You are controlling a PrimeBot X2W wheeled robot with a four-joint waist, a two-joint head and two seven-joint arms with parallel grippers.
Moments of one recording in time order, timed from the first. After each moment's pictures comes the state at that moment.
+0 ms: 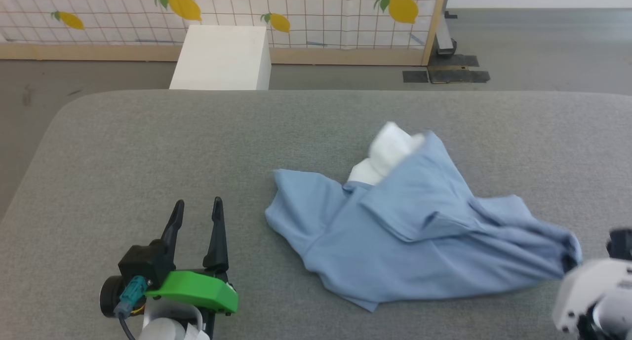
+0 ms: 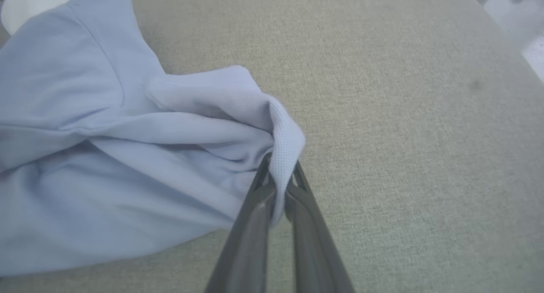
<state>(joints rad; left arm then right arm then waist) -0.06 0.05 -0.07 0.14 -0.24 -0.04 -0.26 -0.03 -0.05 -0.32 0.08 0.07 0.13 0.48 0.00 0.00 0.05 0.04</state>
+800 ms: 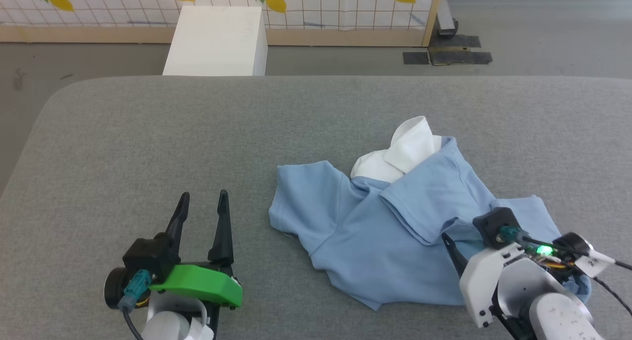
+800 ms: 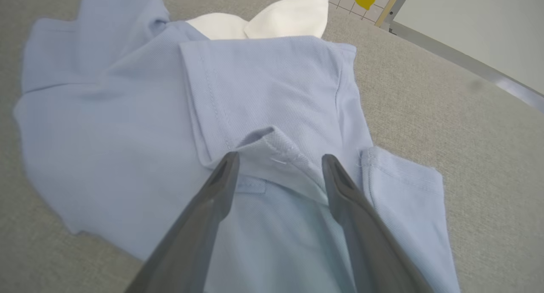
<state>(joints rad) -0.08 0.05 -0.08 0.14 -0.24 -0.04 -0.26 -0.10 -0.19 0.19 0.08 0.00 0.13 0.38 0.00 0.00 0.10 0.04</state>
